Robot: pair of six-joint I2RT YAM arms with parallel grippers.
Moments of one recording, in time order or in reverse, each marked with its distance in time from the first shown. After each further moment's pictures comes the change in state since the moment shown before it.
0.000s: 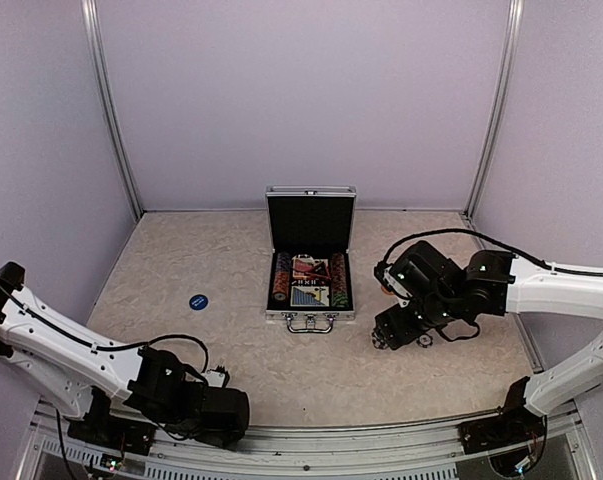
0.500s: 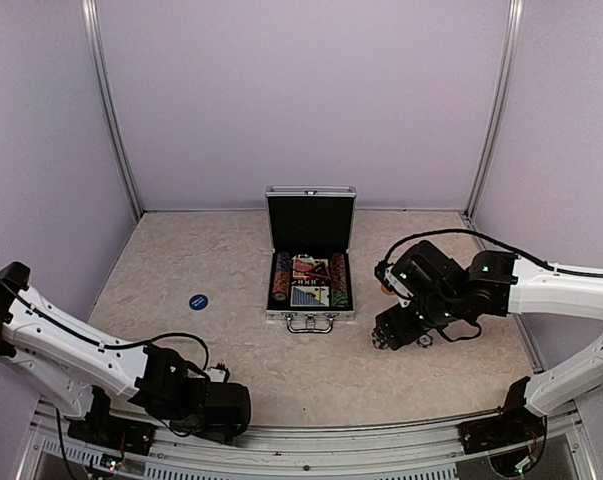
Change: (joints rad) left arm 0.041 0.034 -0.014 0.033 -0.006 0.021; right arm 0.000 -0.013 -0.006 0.006 -0.012 0.000
